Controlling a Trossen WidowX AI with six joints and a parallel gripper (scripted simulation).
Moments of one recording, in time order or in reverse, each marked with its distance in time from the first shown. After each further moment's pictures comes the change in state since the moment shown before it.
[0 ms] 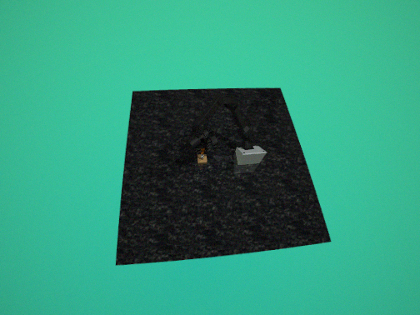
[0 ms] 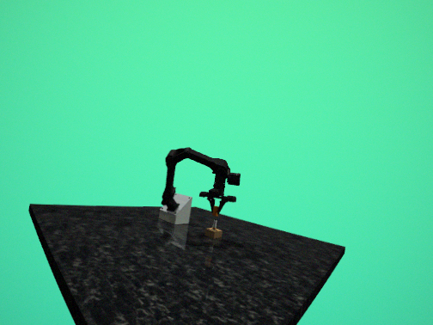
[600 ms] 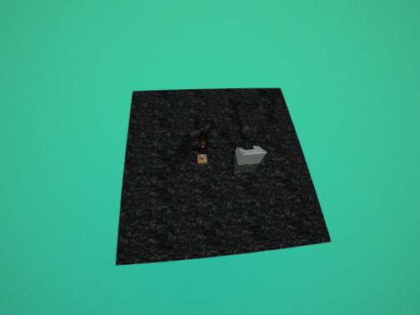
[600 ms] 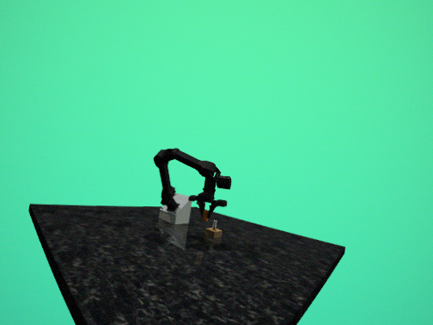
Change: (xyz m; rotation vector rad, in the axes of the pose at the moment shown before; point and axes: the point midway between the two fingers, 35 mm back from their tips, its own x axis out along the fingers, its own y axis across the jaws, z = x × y) arm 0.024 -0.032 0.053 -0.001 0.003 0.001
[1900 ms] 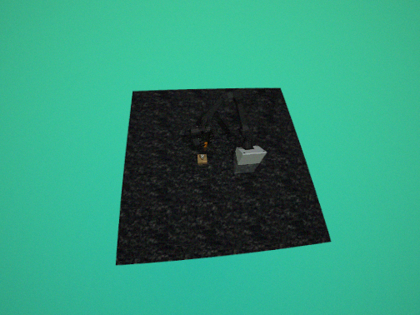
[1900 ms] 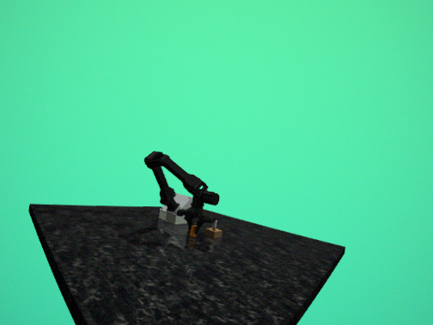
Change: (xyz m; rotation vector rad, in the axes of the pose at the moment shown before) arm 0.078 -0.038 0.037 -0.003 -0.008 -0.017
